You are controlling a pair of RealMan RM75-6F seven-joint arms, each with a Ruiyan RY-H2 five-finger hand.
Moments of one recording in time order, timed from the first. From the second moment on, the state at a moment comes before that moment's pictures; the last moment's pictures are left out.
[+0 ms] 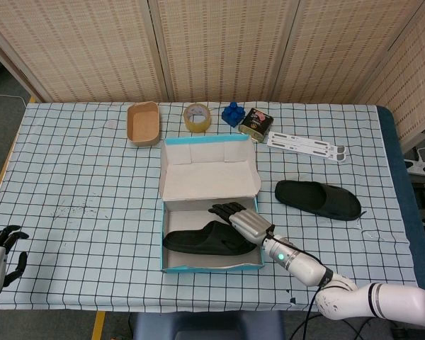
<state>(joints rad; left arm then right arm) -0.04 -1.10 -0.05 -1.68 1.44 1.52 0.19 0.79 -1.39 0.14 -1.70 -1.18 0.70 -0.01</state>
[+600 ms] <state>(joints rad) -0.04 -1.10 -0.05 -1.68 1.44 1.52 0.19 0.83 -1.35 0.12 -1.71 -1.15 0.61 0.05</state>
